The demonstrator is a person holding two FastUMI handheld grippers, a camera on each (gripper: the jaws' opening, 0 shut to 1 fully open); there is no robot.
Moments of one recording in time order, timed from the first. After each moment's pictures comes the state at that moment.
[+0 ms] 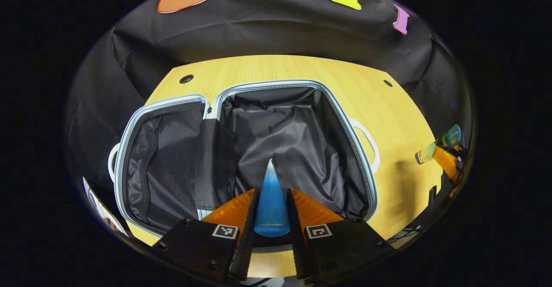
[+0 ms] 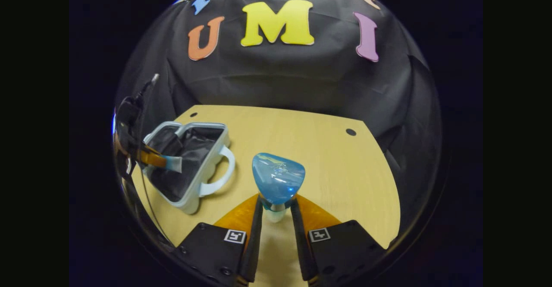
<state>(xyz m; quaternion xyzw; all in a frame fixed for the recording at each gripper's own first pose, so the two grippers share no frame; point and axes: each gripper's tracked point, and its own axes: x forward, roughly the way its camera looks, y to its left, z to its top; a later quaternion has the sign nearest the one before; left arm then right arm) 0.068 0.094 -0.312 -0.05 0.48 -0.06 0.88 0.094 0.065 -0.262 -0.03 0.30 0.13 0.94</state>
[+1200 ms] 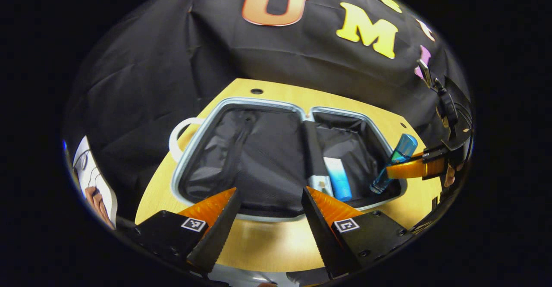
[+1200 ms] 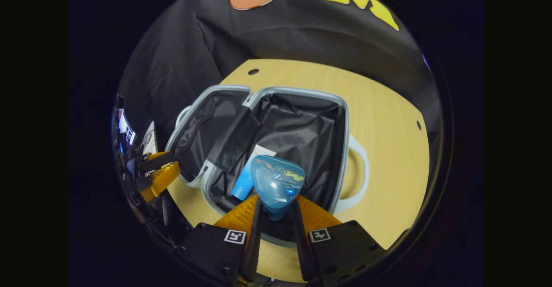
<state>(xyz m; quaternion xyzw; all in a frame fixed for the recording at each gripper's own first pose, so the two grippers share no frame) -0.016 0.264 -0.306 -0.13 0.34 0.04 0.93 0.067 0.315 -0.334 -0.05 0.50 0.23 0.83</state>
